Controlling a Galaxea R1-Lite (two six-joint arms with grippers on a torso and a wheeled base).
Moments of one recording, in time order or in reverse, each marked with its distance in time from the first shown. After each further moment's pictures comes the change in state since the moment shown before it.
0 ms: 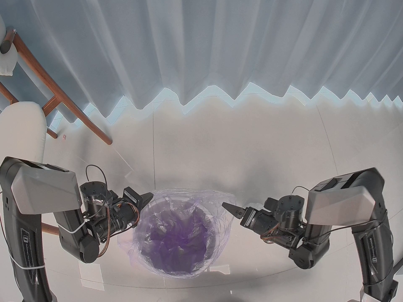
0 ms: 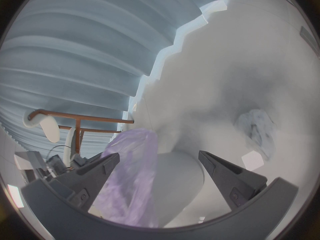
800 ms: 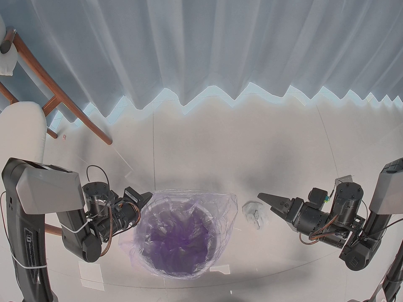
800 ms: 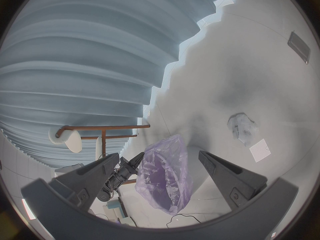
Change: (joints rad) left arm 0.002 0.029 -0.026 0.000 0.041 0.018; right arm -0.070 -0.475 0.438 0.000 0.107 0.090
